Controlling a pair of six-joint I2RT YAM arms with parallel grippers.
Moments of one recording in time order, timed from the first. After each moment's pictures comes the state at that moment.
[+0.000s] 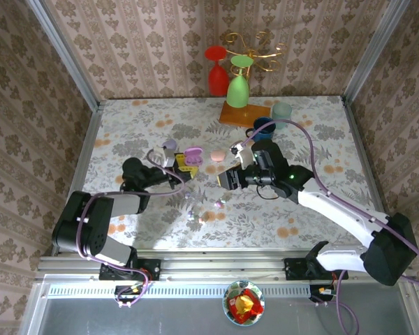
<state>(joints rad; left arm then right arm) -0.29 1.48 0.42 1.18 1.02 -0.17 0.65 1.26 0.94 -0.31 -0.33 0.34</state>
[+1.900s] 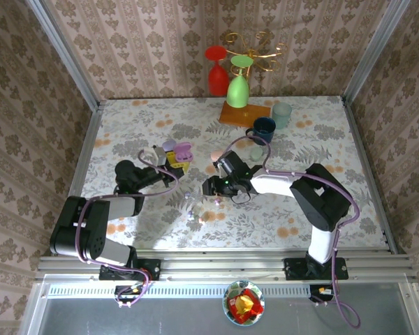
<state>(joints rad) -0.22 1.44 0.38 1.18 0.96 -0.17 0.70 1.84 1.03 -0.12 -0.36 0.70</state>
